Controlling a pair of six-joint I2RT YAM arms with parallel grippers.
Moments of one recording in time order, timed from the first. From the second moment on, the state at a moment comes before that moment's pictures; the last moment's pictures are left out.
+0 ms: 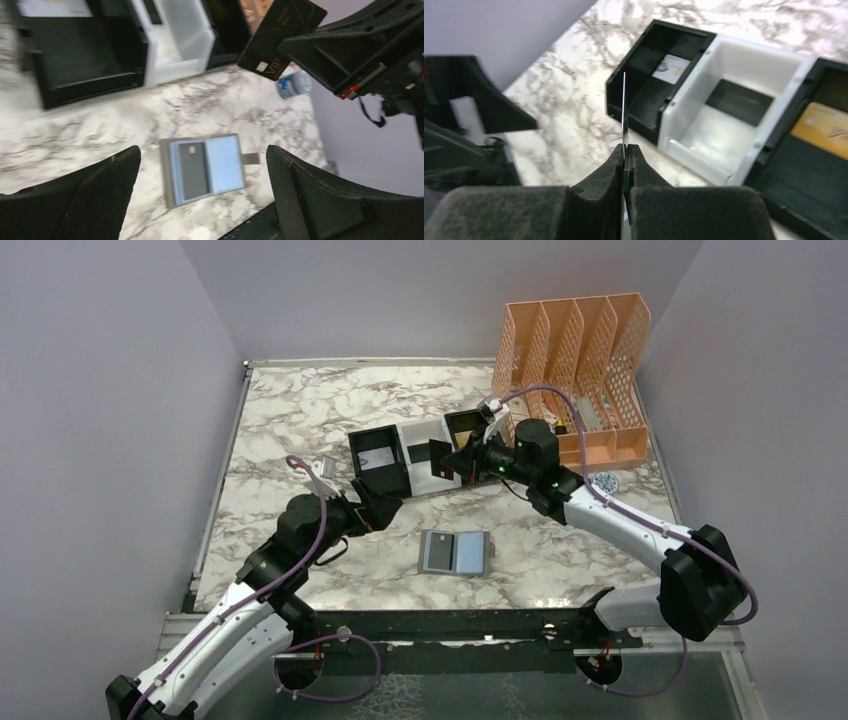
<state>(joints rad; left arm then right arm) -0.63 0.56 0.44 -0.15 0.01 -0.83 0.62 1.33 0.83 0.28 -0.40 0.34</state>
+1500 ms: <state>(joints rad) -0.56 0.69 0.70 -0.61 -0.55 -0.47 0.70 2.08 1.34 0.18 0.01 -0.66</state>
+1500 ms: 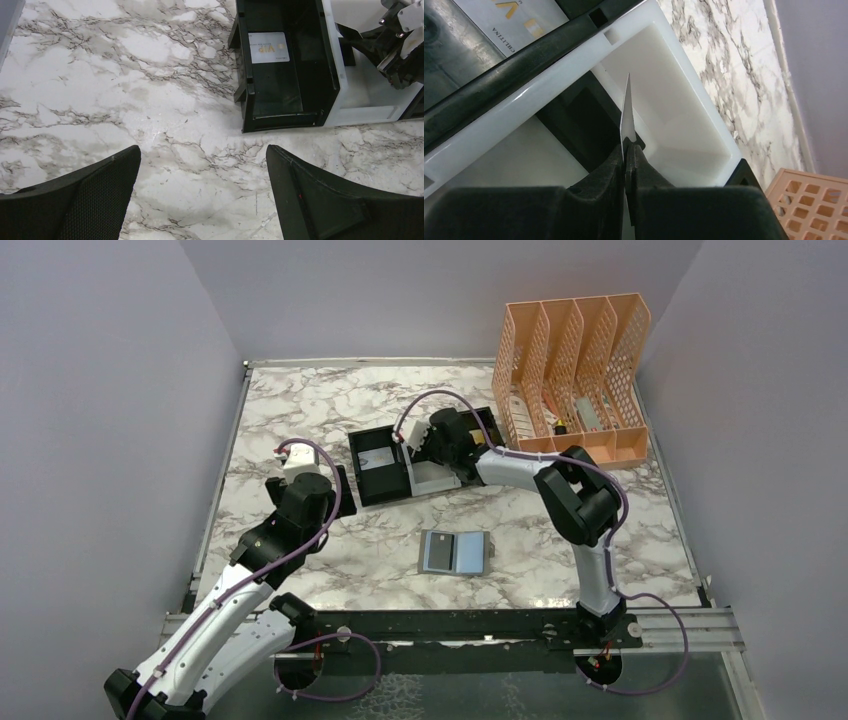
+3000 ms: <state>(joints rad) -0.56 0.72 0.70 -0.61 -0.55 -0.47 0.69 2.03 1.45 -0.12 -0.11 -0.01</state>
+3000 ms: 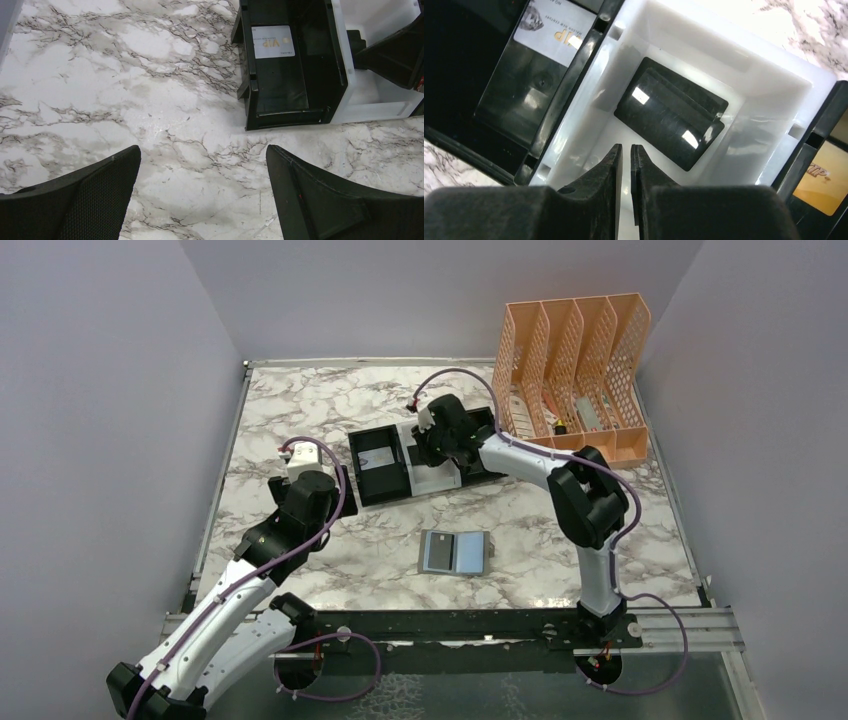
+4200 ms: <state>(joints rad) -0.56 0.72 0.70 -0.61 -0.55 -0.47 0.72 2.22 1.62 -0.22 0.22 0.00</state>
